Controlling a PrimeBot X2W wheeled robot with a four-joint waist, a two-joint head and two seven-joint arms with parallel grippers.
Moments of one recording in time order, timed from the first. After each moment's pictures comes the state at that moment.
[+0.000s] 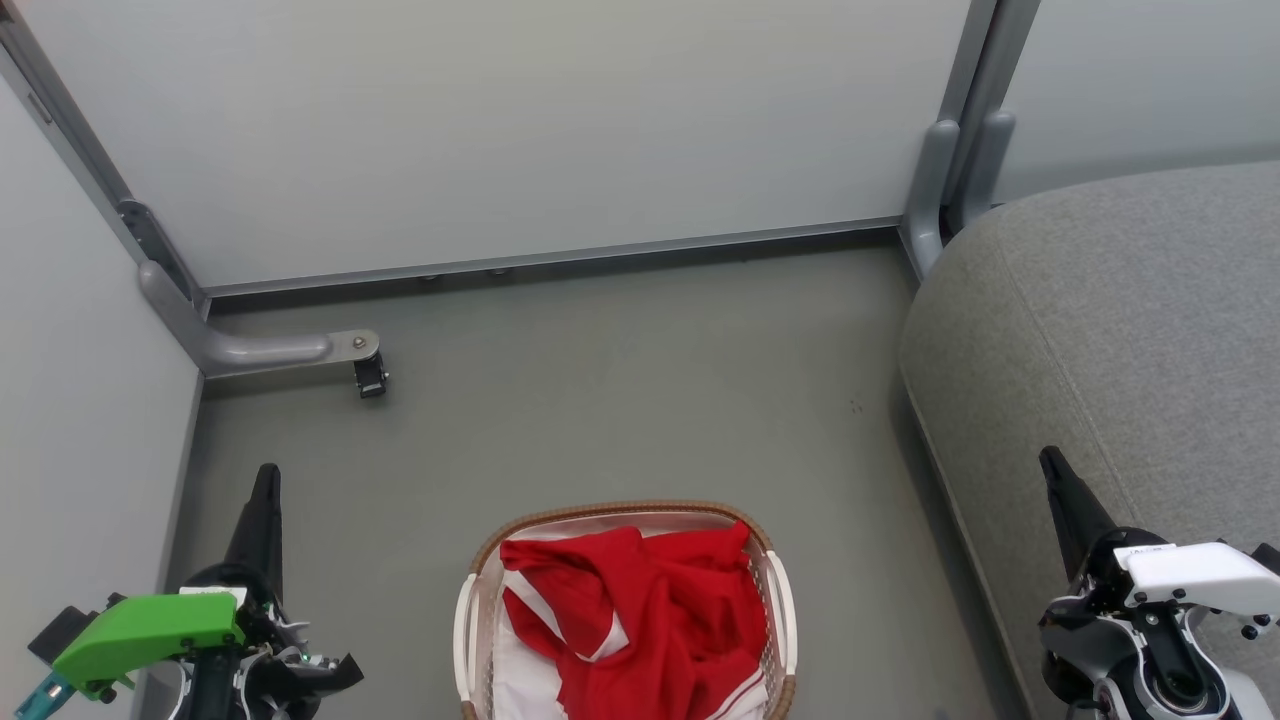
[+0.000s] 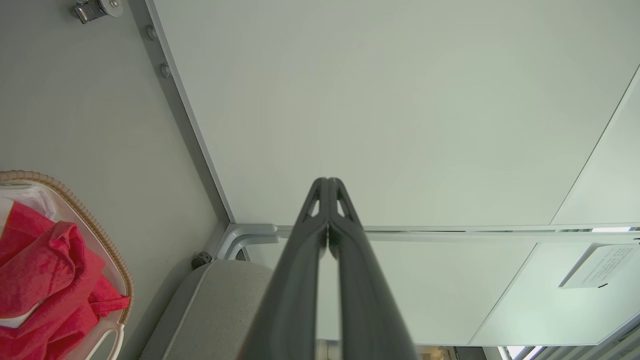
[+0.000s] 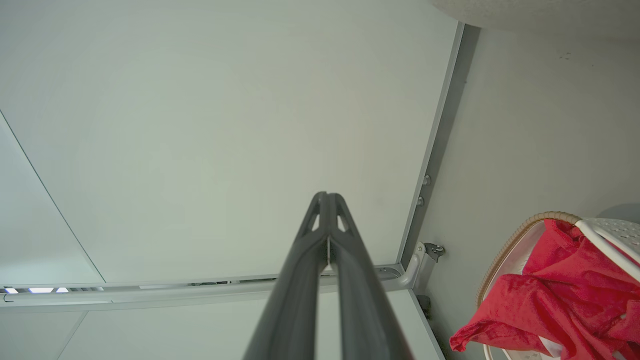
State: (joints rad) left arm -0.10 0.05 0.11 0.24 -1.62 -0.13 0.11; right arm -0.11 -0.05 -0.11 0.25 1.61 0.13 0.11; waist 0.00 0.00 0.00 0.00
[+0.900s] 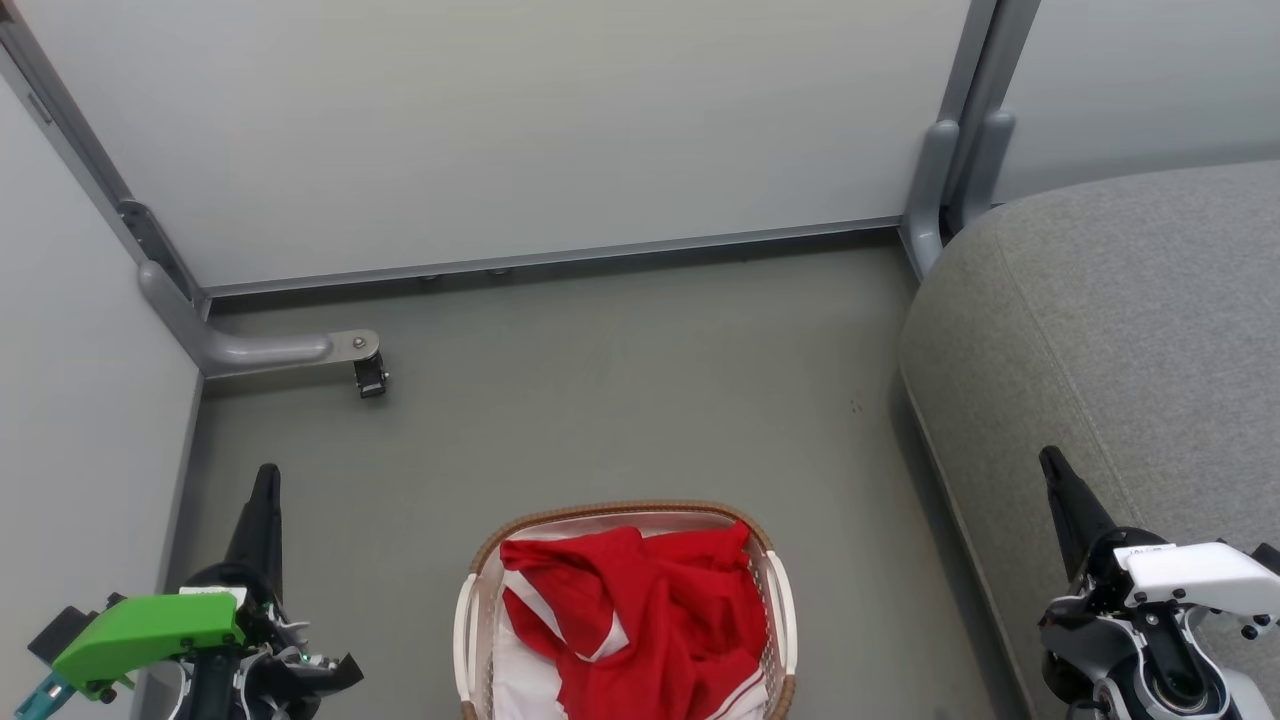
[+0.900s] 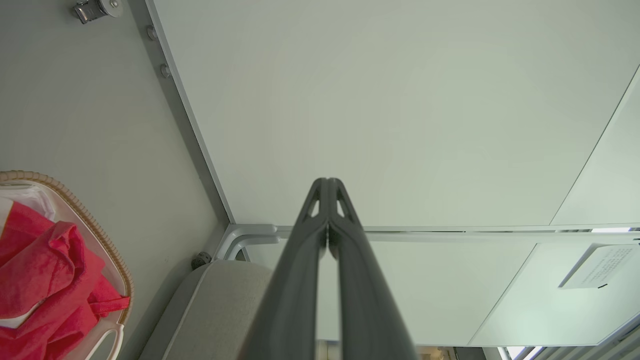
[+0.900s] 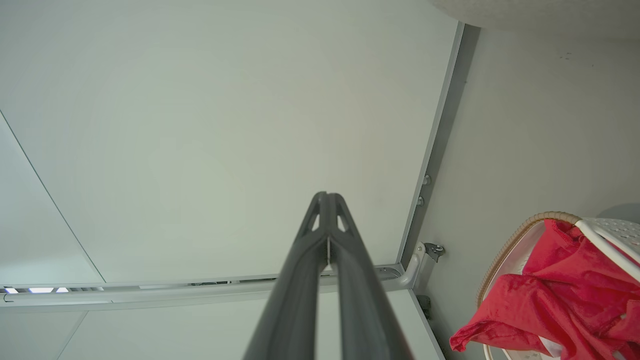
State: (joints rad) left arm -0.10 0.05 0.11 0.24 -1.62 -0.13 0.11; right arm -0.11 -0.05 -0.11 0.25 1.61 0.13 0.11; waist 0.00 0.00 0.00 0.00
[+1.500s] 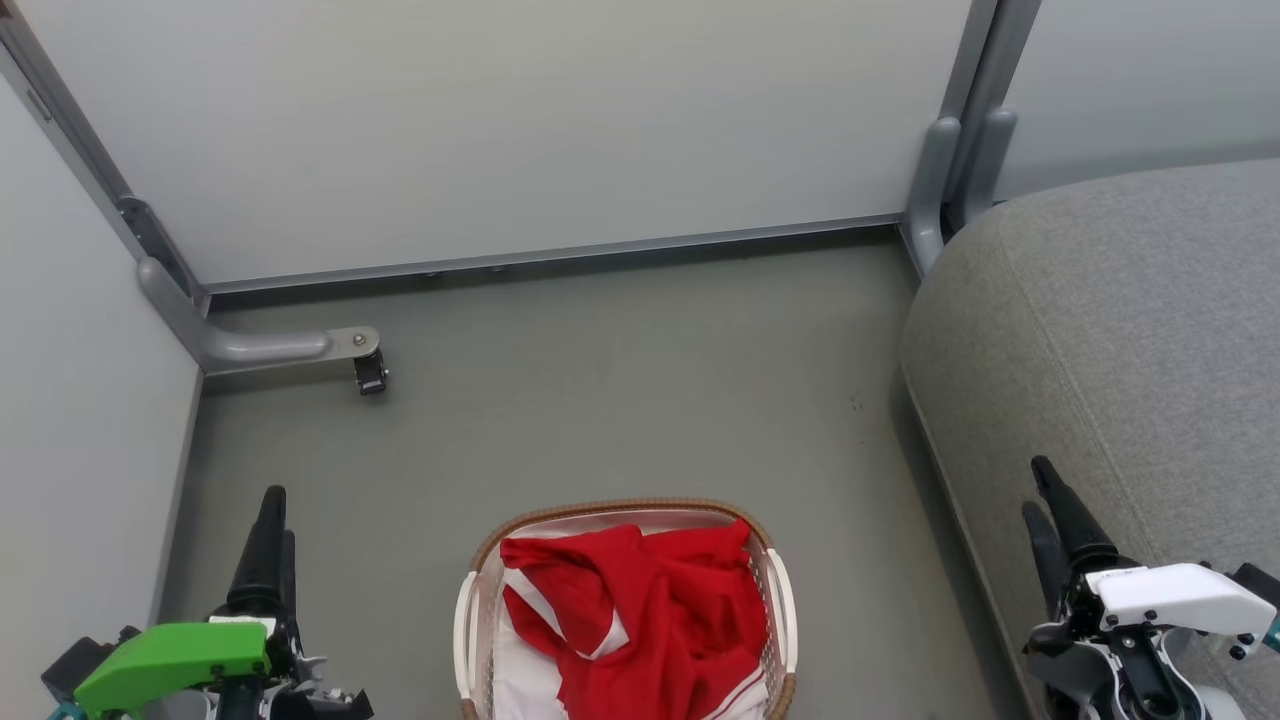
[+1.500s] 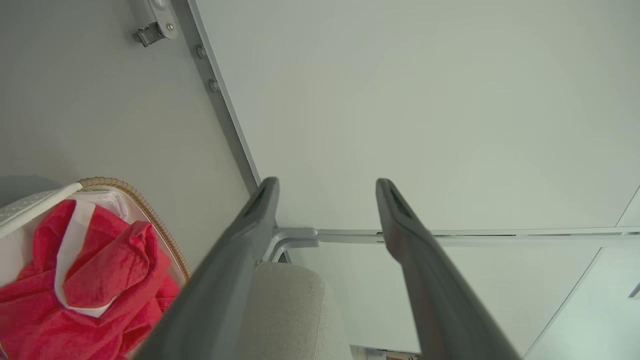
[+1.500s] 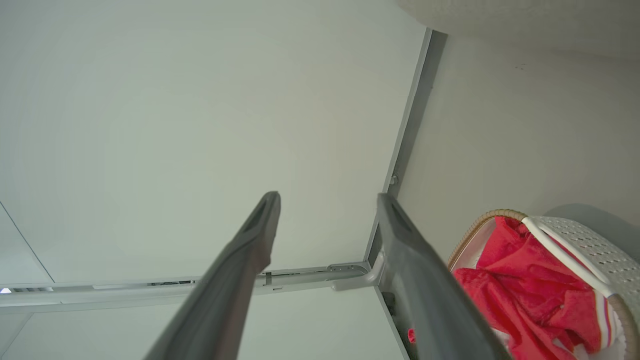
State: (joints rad) left arm -0.07 0.04 0.10 0.29 -1.52 -0.13 0.07; right arm -0.09 -0.05 -0.08 0.29 1.55 0.13 0.07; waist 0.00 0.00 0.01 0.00
